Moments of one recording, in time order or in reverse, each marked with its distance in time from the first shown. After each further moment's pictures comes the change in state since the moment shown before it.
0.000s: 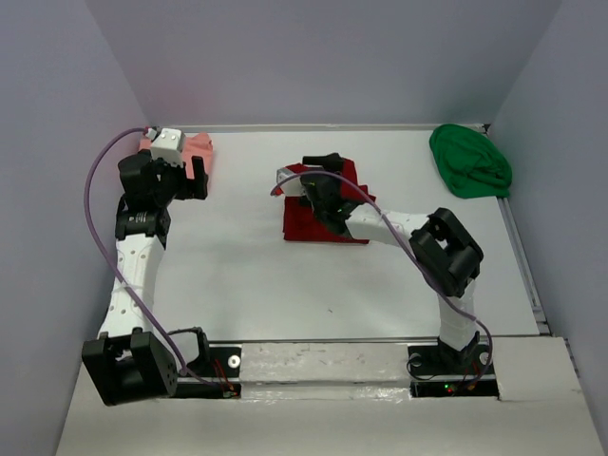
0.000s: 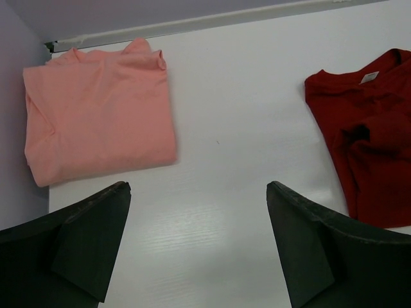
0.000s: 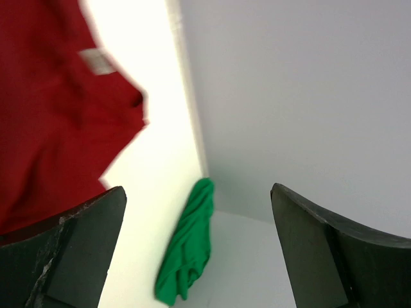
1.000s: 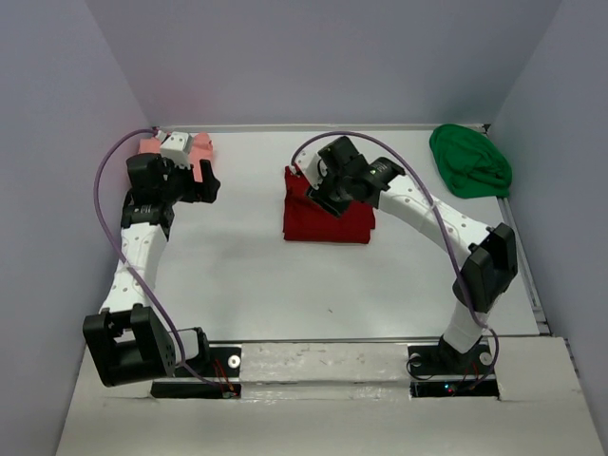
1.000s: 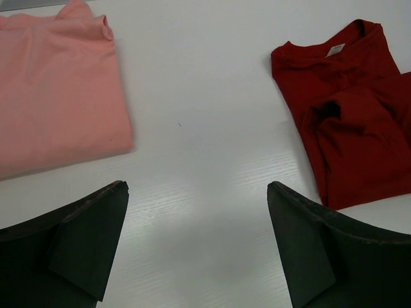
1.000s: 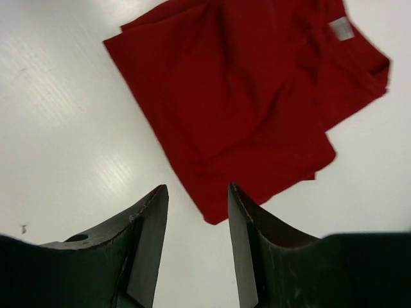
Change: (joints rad) left arm 0.000 0.109 0.002 -0.007 0.125 -0.043; right arm -0.060 -0.246 0.330 -1.002 -0.670 0.762
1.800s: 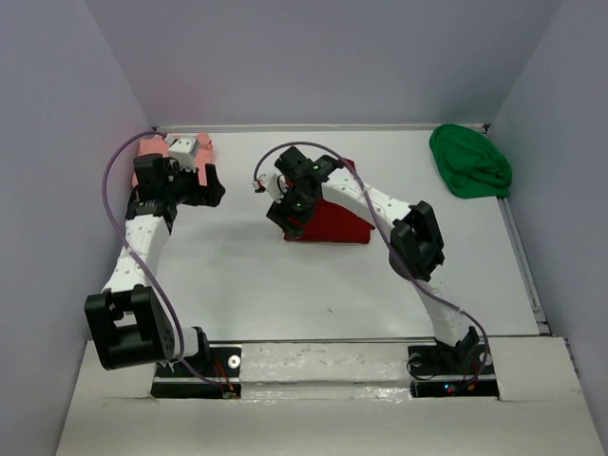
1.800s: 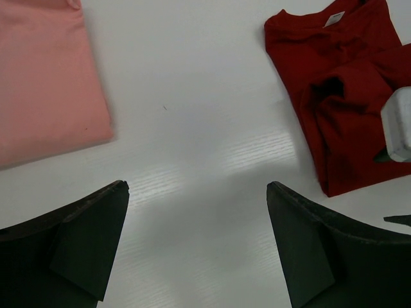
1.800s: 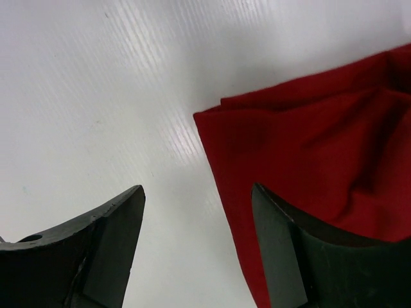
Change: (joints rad) left arm 0.000 0.091 0.002 -0.013 0.048 0.025; right arm 0.048 0.512 0.443 -0.241 -0.303 0.051
